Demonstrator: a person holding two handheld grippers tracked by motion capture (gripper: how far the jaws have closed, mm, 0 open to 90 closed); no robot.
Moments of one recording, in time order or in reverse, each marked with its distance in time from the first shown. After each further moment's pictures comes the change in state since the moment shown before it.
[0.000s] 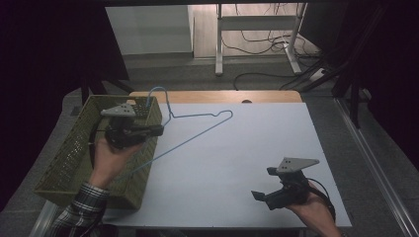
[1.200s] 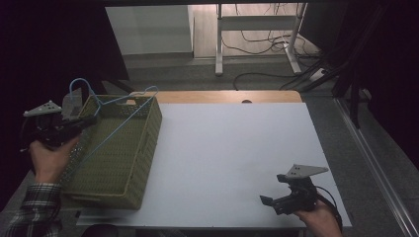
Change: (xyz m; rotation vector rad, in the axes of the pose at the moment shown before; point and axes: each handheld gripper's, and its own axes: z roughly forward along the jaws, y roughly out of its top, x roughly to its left) left arm 0.096 -0.071 -0.104 -0.100 0.342 -0.163; right arm -0.008 -0.029 -0.006 0.019 -0.048 0.099
